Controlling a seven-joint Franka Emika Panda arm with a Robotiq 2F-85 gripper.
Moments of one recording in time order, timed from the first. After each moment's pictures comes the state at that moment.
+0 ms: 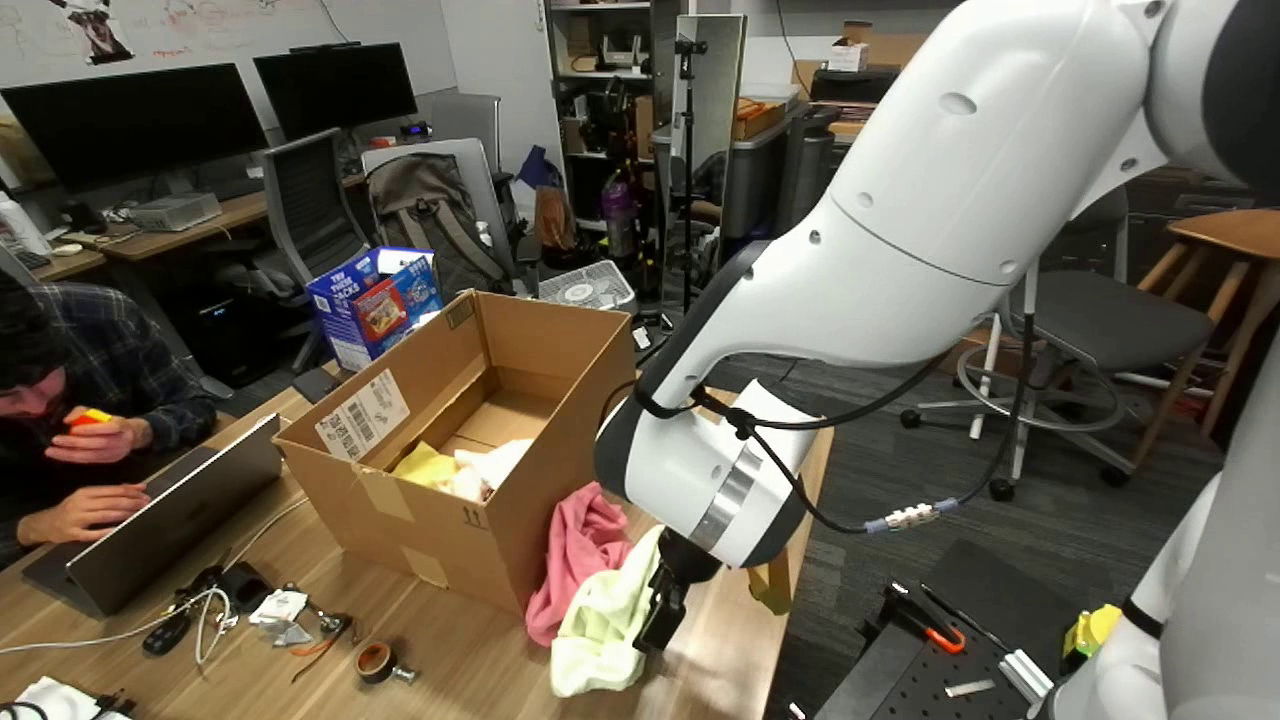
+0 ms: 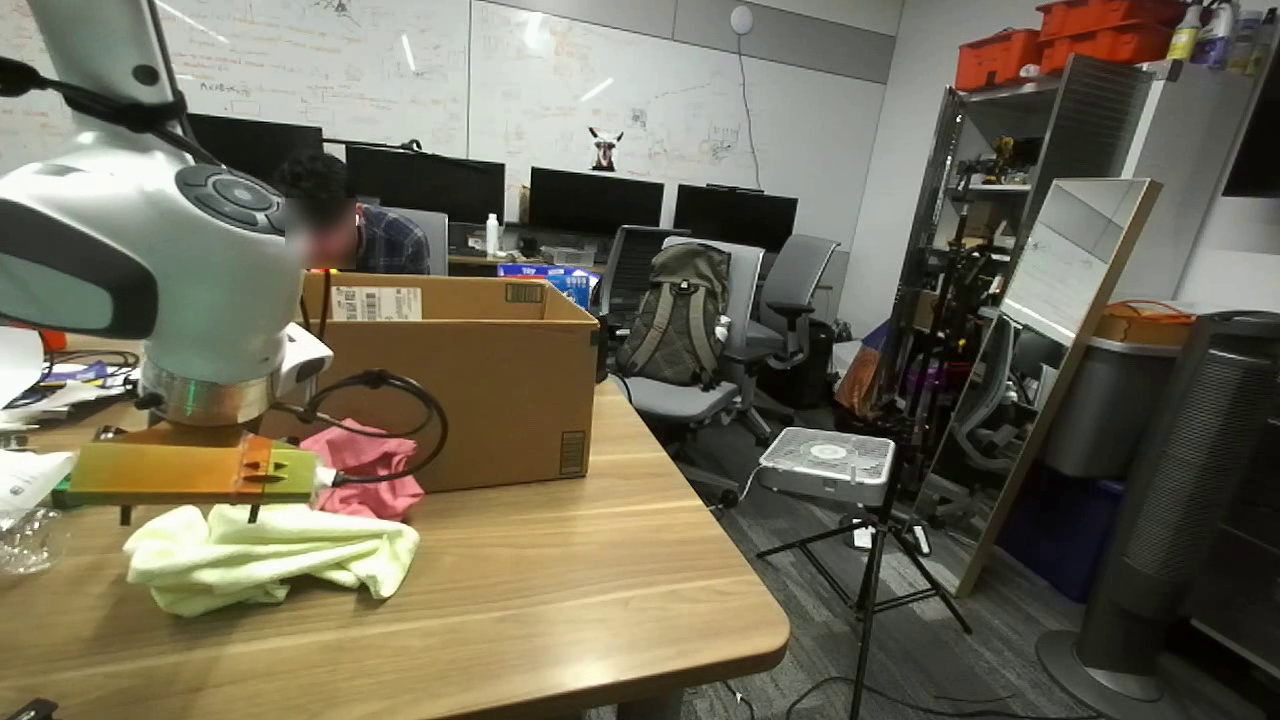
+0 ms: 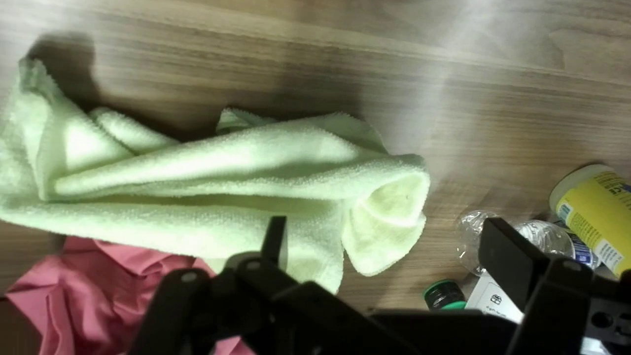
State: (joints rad) arm 0.13 0.19 0.37 -2.62 1.62 2.93 -1.78
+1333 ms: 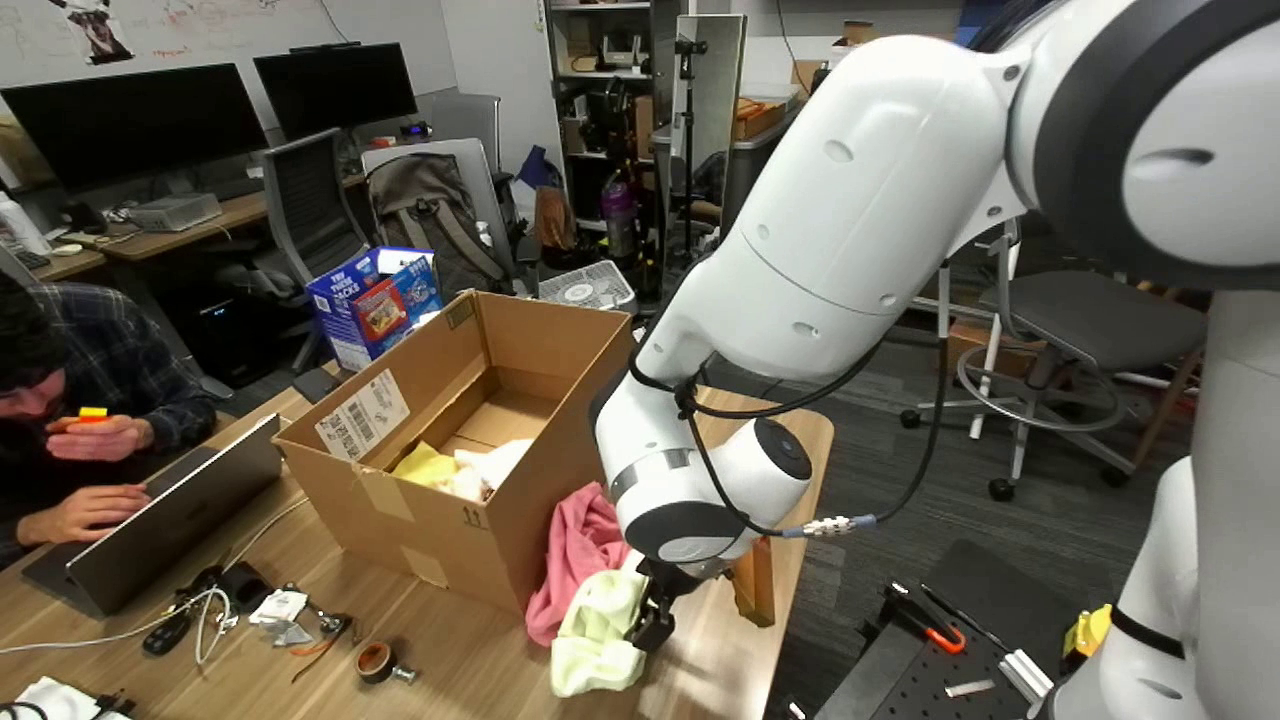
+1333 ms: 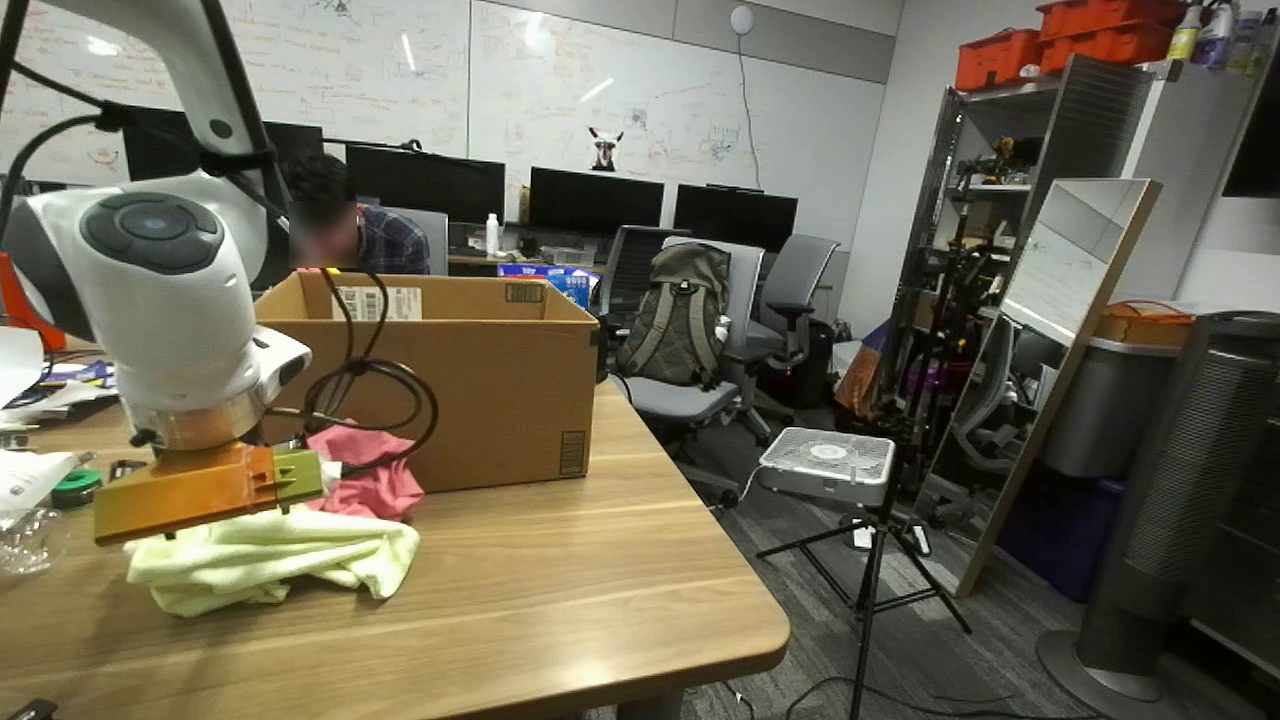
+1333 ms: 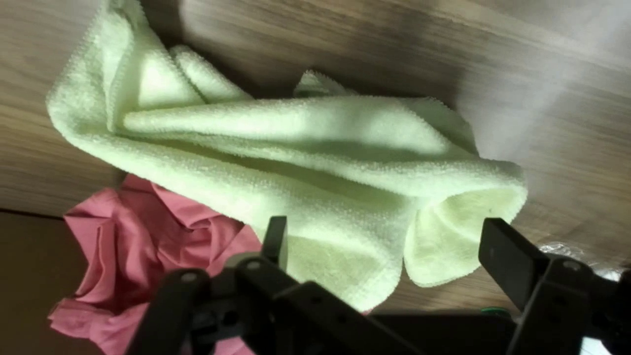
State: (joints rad) arm 0.40 0.33 0.11 -2.42 2.41 3.06 -2.69
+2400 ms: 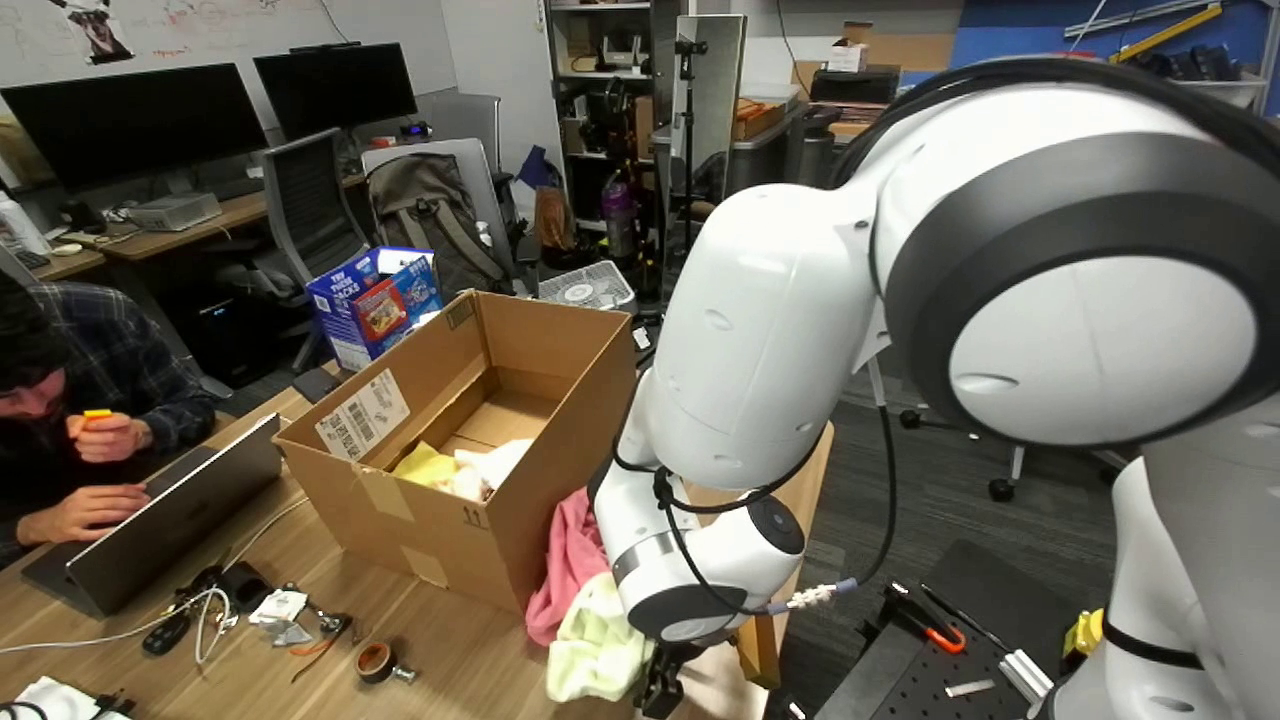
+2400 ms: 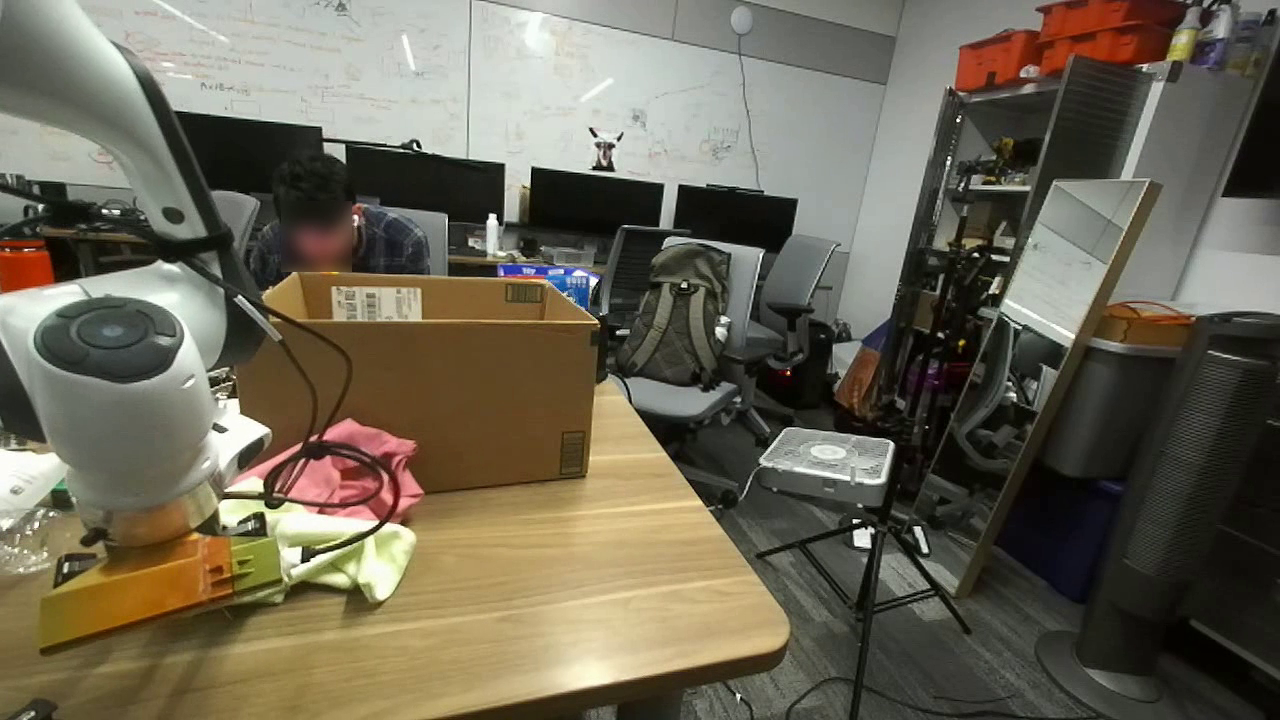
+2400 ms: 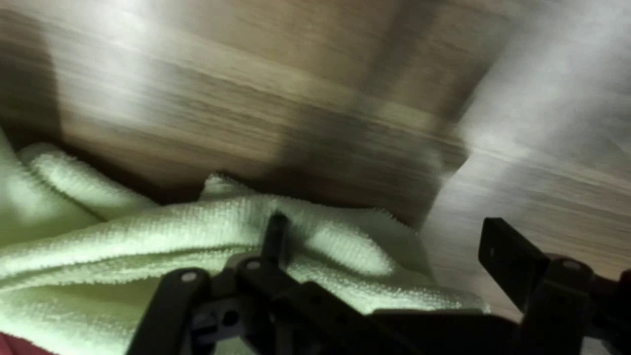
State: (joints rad) arm 0.71 0.53 -0.12 -2.40 2.51 2.91 -2.70
